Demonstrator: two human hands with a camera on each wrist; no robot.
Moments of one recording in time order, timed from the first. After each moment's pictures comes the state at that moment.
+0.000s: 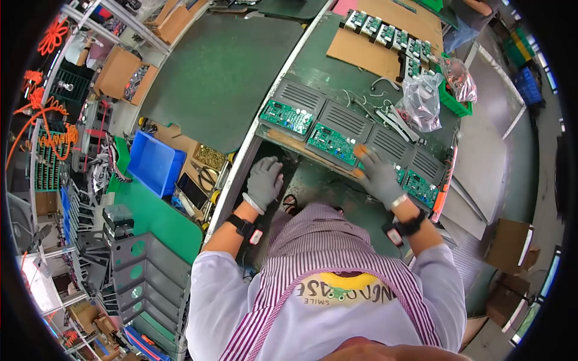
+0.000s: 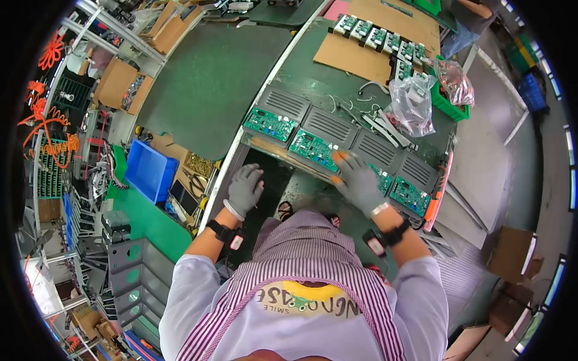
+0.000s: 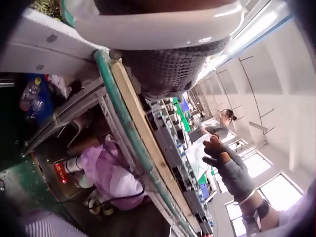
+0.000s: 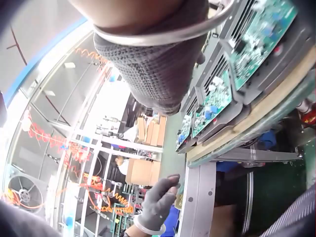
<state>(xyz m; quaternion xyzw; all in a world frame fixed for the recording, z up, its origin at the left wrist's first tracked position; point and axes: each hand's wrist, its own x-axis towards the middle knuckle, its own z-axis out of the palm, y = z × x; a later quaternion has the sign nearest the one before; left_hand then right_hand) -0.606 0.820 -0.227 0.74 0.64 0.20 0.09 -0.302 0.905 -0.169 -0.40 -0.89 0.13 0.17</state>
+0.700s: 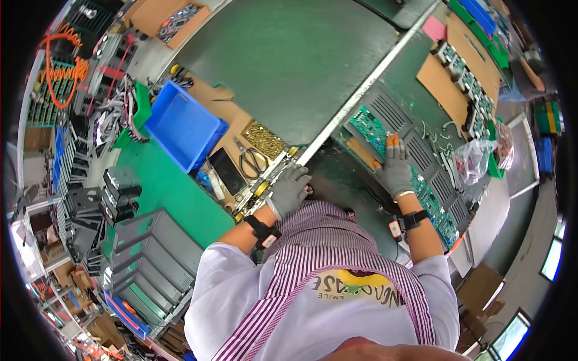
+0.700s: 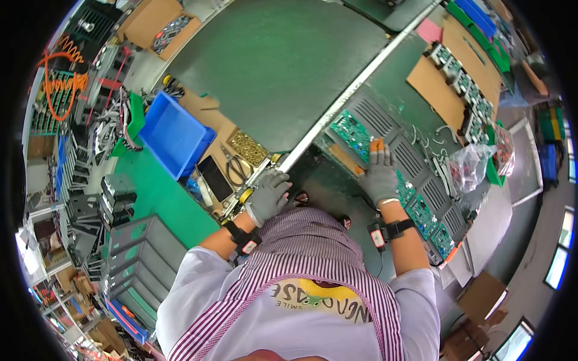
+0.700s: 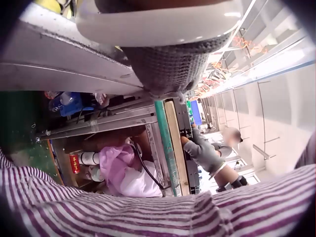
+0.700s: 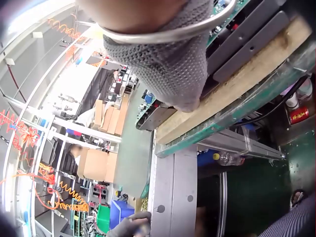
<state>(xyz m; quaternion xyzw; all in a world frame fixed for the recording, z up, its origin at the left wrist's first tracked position) -0.728 0.778 -0.269 0.70 0.65 0.23 0.18 -0.471 0.963 -0.245 -0.47 -0.88 0.00 -0.07</state>
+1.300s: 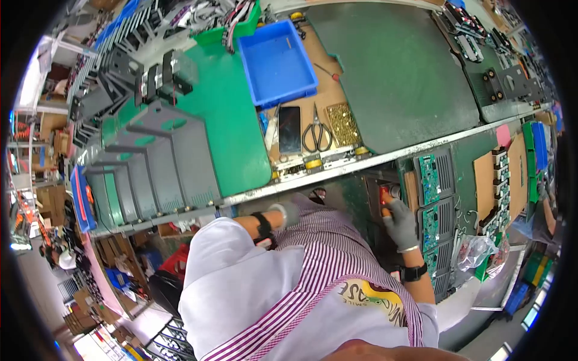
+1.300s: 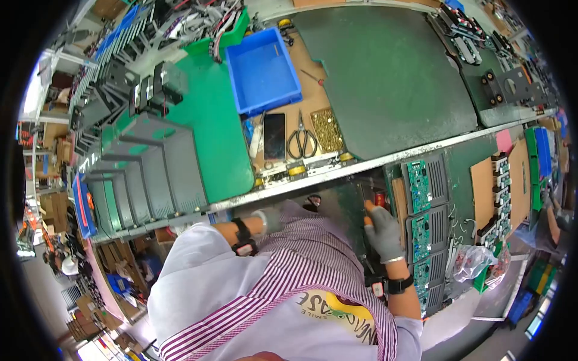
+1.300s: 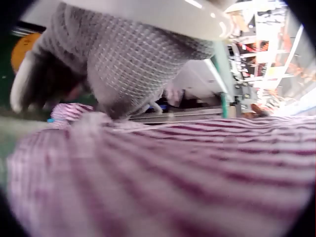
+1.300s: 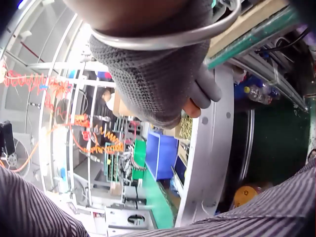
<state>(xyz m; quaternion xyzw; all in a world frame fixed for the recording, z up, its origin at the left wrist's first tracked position) -0.722 0.643 -0.243 0.43 0.69 -0.14 0.56 -0.522 0.892 -0.193 -0.15 -0.94 0.31 -0.01</state>
